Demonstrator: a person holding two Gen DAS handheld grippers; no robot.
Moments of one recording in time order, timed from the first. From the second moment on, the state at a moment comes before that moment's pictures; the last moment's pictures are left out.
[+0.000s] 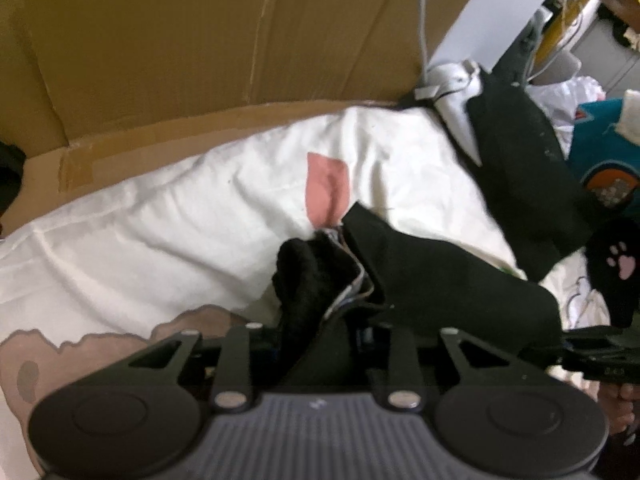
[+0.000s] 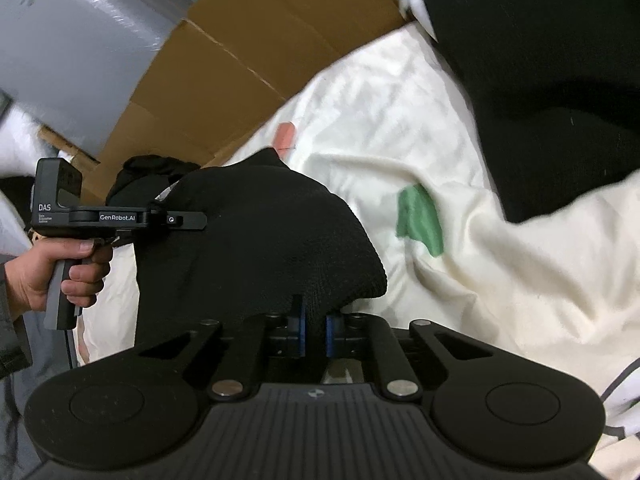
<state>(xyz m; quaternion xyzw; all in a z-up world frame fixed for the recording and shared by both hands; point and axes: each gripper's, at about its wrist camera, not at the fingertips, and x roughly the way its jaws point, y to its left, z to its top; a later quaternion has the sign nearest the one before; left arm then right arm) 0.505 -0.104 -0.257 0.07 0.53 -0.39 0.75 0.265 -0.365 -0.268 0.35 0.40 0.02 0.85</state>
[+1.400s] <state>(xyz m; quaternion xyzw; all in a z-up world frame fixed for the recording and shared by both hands) 0.325 -0.055 0.009 -0.04 0.41 -0.21 0.89 0.248 -0.318 0.060 0.06 0.30 0.09 0.95</state>
